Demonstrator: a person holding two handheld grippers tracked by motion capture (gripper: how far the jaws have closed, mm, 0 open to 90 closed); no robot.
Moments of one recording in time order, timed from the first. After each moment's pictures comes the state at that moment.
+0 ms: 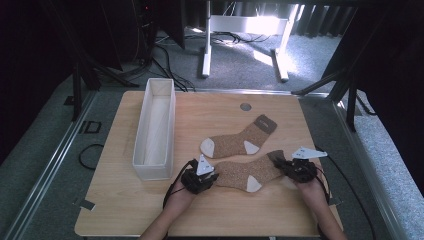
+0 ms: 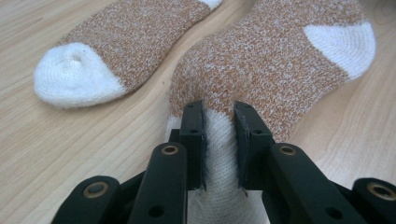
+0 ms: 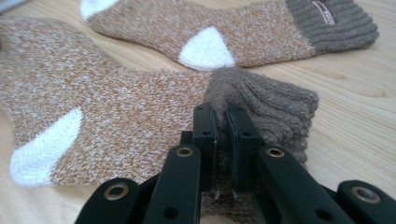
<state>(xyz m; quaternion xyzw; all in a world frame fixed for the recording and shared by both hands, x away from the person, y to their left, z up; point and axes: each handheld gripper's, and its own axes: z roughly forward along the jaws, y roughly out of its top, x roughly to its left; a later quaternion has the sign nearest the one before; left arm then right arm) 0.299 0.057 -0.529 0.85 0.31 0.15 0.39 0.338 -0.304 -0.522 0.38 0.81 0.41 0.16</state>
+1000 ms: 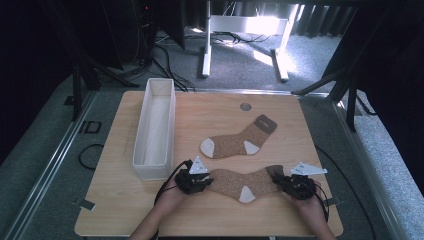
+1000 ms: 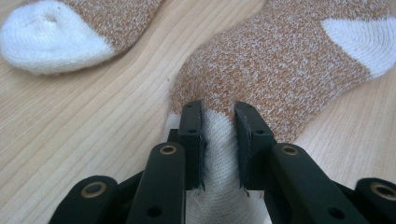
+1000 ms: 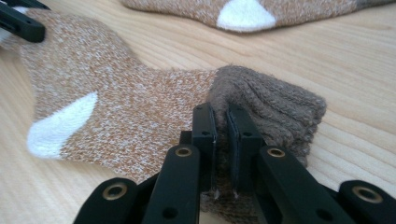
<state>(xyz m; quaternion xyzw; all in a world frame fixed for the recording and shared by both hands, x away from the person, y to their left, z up) 0.306 0.076 -0.547 0.87 0.29 0.10 0.38 0.297 -0.296 -0.539 0.40 0.81 0.41 0.14</state>
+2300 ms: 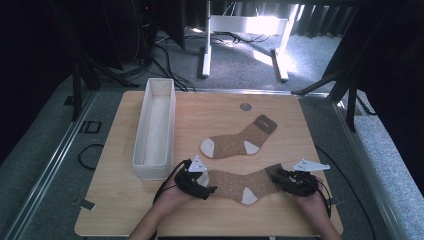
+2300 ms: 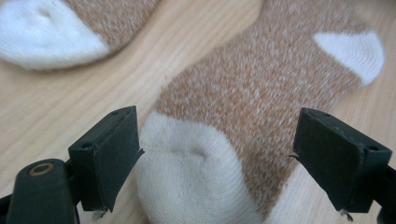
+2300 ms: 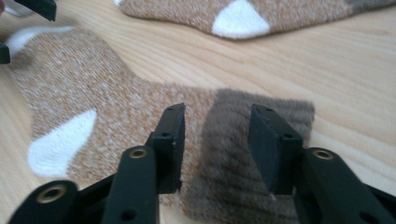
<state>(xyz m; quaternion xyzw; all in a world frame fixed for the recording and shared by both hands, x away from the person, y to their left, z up) 0.307 0.077 -0.536 0.87 0.30 0.08 0.39 0.307 -0.303 -0.532 0.40 0.81 0.42 0.13</state>
